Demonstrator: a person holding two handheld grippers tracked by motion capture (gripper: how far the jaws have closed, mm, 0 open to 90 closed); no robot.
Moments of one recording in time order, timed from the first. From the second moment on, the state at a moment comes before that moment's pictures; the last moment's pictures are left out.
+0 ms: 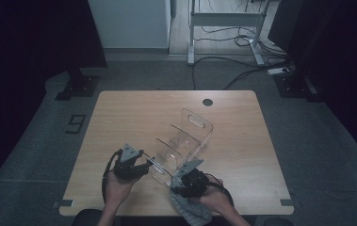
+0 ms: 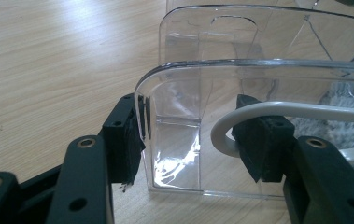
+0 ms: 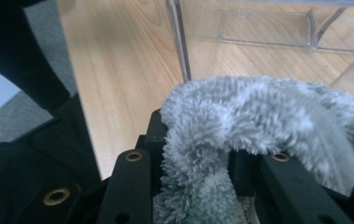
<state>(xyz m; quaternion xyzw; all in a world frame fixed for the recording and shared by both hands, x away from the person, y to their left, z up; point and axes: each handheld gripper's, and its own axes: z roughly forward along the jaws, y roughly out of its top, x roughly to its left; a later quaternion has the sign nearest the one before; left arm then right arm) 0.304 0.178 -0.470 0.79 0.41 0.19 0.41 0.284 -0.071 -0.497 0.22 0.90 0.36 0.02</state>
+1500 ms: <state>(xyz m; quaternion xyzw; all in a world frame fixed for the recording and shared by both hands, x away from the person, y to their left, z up) 0.307 0.194 -0.472 0.78 0.41 0.21 0.42 0.288 -0.122 -0.473 0.24 0.90 0.35 0.05</state>
